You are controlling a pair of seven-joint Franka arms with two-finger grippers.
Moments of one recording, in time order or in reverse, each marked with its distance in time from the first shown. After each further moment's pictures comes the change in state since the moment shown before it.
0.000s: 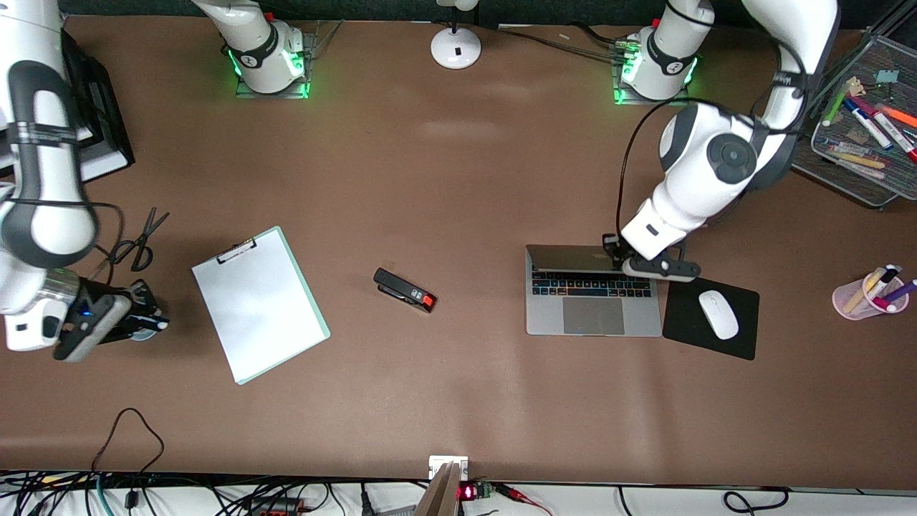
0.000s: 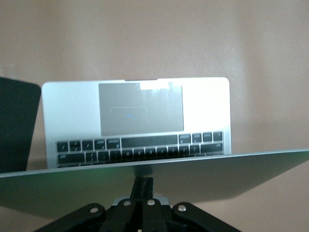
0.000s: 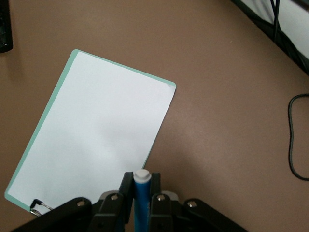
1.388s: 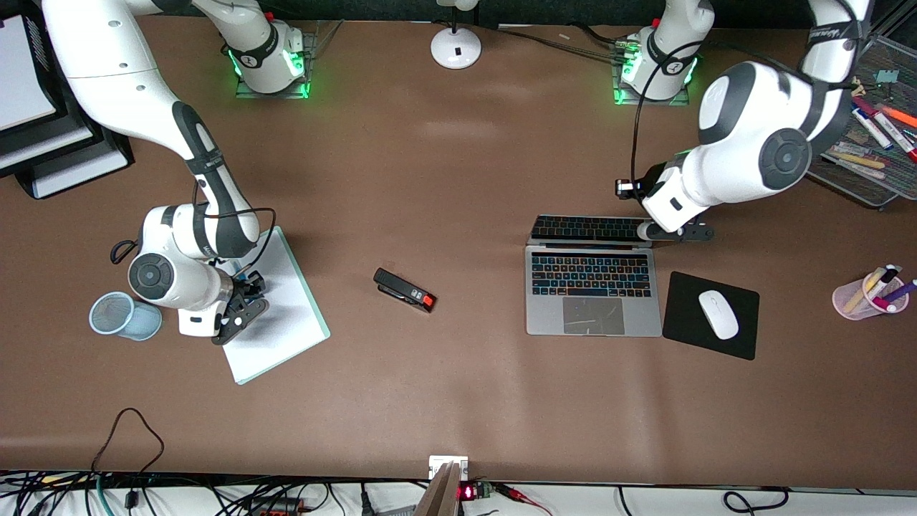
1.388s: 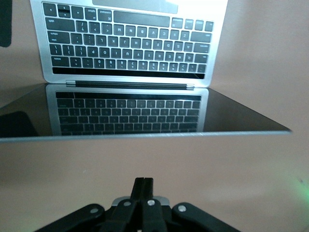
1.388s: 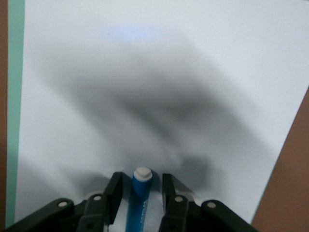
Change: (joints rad) left arm -0.002 -0.167 0.043 0.011 -0.204 -0.562 -0.005; right arm 0.259 0.080 0.015 -0.234 -0.430 0.211 0.674
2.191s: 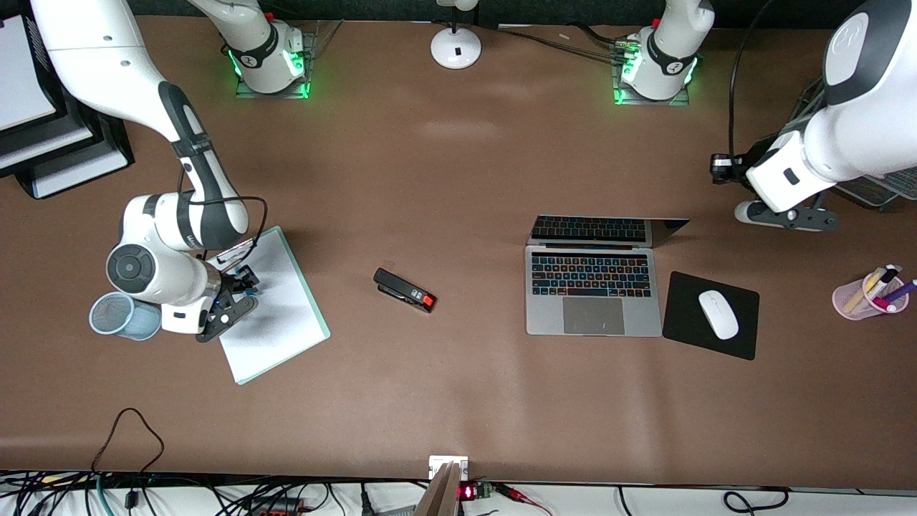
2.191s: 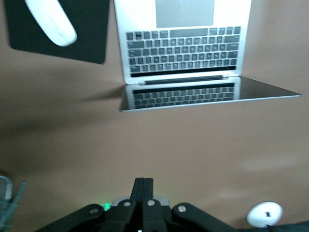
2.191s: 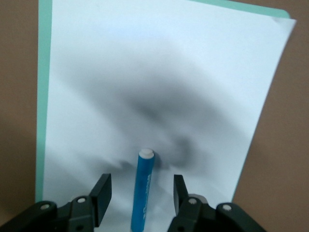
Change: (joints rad) left arm 0.031 -0.011 0.123 0.345 0.137 -0.420 0.150; right arm 0.000 -0.062 0.001 -0.004 0.002 -0.061 0.015
